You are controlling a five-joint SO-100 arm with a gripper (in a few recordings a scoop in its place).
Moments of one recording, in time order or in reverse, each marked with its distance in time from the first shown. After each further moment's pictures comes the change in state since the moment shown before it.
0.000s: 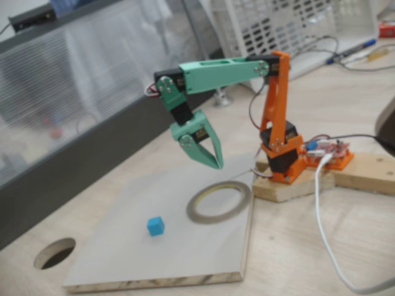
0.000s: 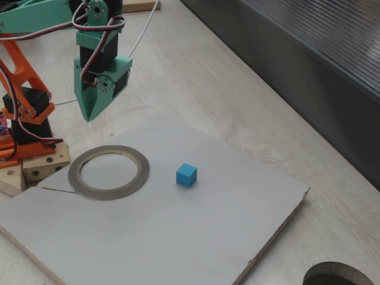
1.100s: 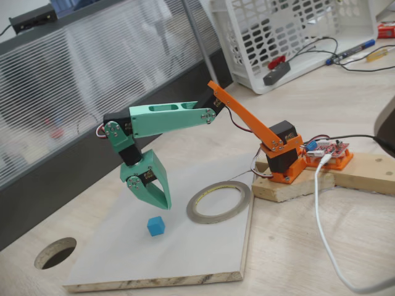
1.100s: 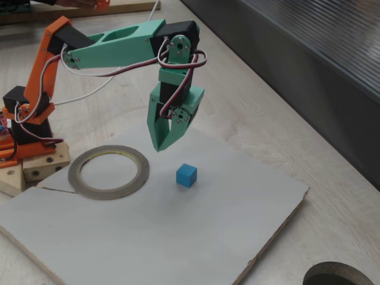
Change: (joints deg) arm 0.4 -47.3 -50.1 0.0 0.0
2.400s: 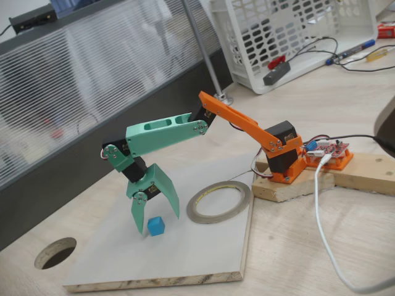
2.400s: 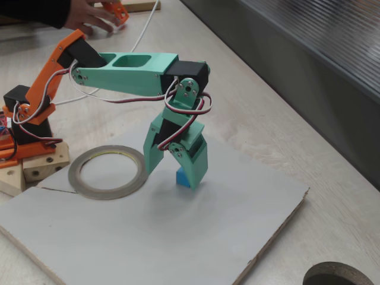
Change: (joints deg) arm 4.8 -9.2 -0.4 0.0 0.0
